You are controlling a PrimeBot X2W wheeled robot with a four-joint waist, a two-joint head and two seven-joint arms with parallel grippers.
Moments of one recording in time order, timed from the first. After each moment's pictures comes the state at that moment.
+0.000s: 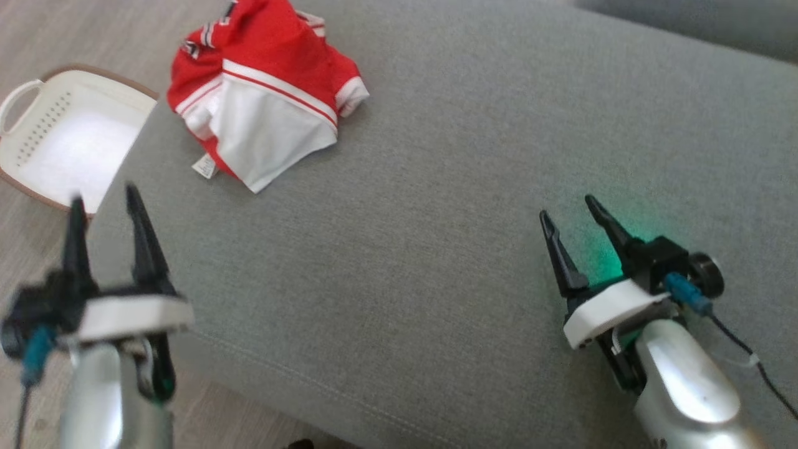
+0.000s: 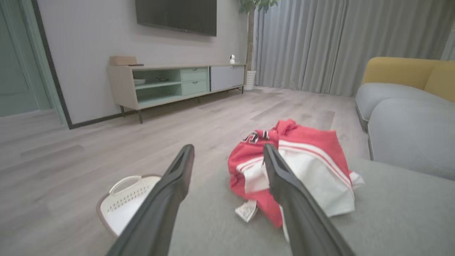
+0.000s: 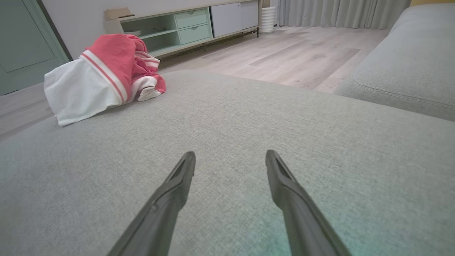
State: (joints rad) left arm -0.24 0.04 0.17 0.31 -0.16 -0.10 -0.25; right arm -0.32 -0.13 0.26 0.54 0.12 0.13 -0.25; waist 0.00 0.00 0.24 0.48
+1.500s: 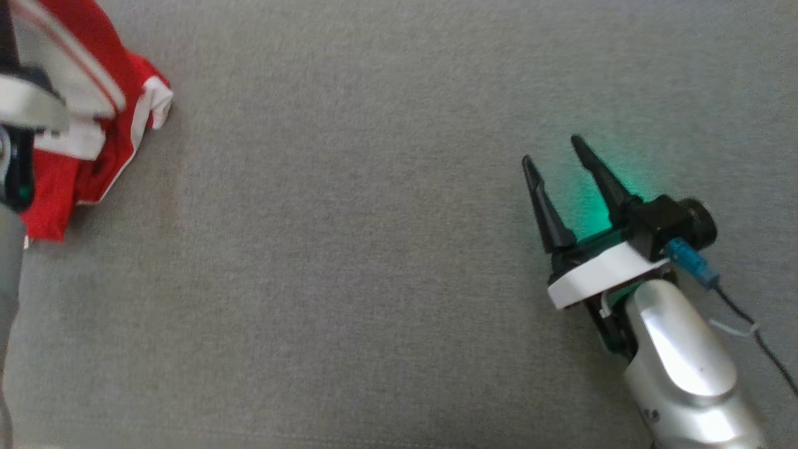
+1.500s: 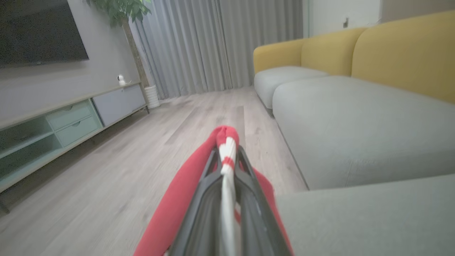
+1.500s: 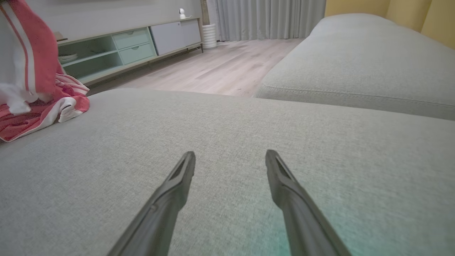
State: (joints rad) left arm -0.93 0.48 -0.32 0.76 -0.48 -0.13 -0.25; right arm -0.41 -0.14 0.32 0.41 0.15 0.13 -0.26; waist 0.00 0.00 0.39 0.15
